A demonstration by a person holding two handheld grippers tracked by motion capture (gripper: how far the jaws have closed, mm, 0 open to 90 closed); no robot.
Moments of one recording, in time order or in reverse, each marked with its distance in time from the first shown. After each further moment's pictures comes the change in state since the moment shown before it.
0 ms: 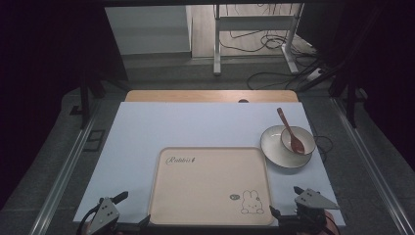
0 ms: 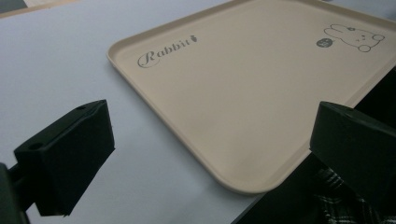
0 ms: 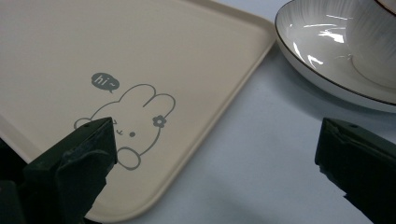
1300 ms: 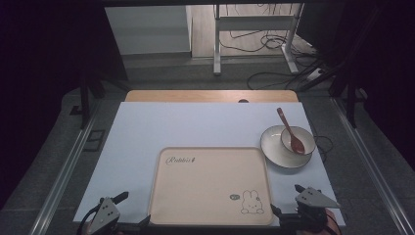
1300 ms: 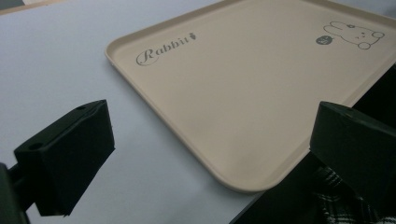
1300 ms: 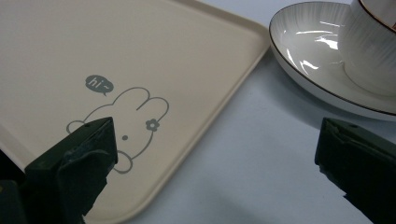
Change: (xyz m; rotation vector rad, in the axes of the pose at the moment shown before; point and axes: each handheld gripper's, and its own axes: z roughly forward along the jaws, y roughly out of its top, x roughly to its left) left arm 0.001 0.000 0.000 0.011 -0.003 0.004; right arm -0.004 0.003 0.000 -0.007 -0.009 -0.019
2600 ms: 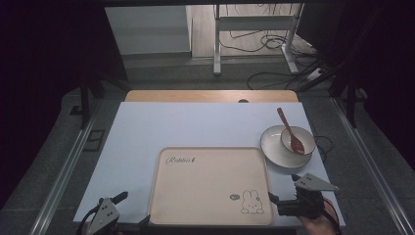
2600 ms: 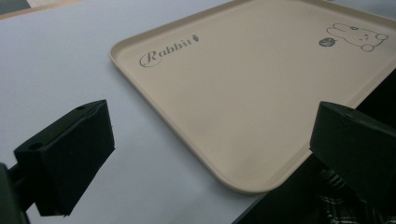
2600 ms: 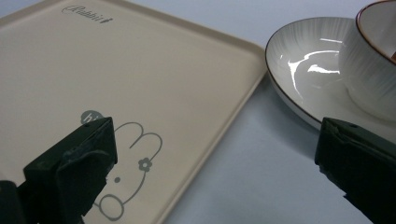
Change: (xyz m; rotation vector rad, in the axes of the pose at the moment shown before) left arm -0.001 -0.001 -0.001 -0.011 0.013 0.000; right arm -0.015 0.025 0.015 -0.009 0.040 0.057
